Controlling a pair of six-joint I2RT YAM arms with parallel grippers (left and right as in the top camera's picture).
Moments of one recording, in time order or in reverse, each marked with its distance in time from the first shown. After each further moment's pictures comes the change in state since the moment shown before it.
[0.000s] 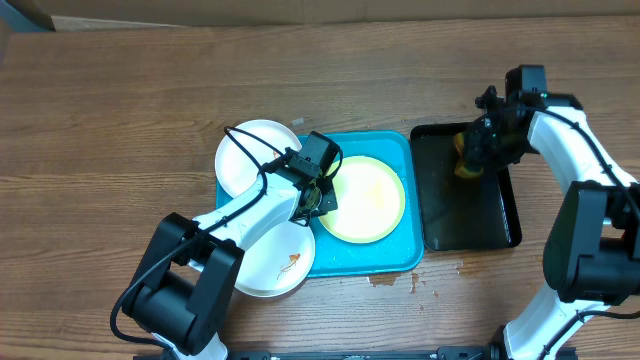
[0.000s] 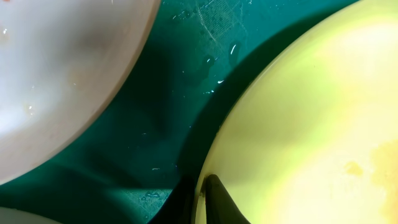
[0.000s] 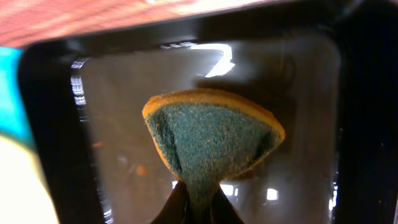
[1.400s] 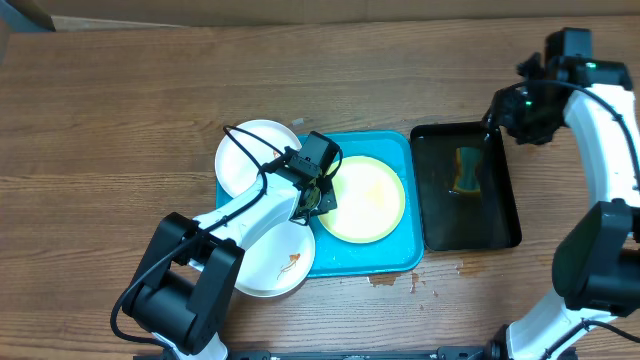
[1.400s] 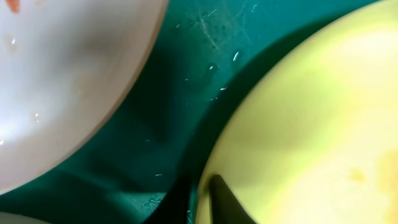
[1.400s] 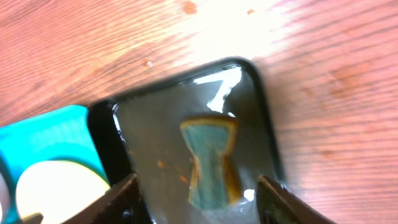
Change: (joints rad) left arm 0.000 0.001 -0.002 0.009 -0.016 0.005; right arm -0.089 -0.045 0.294 -0.293 0.010 0.141
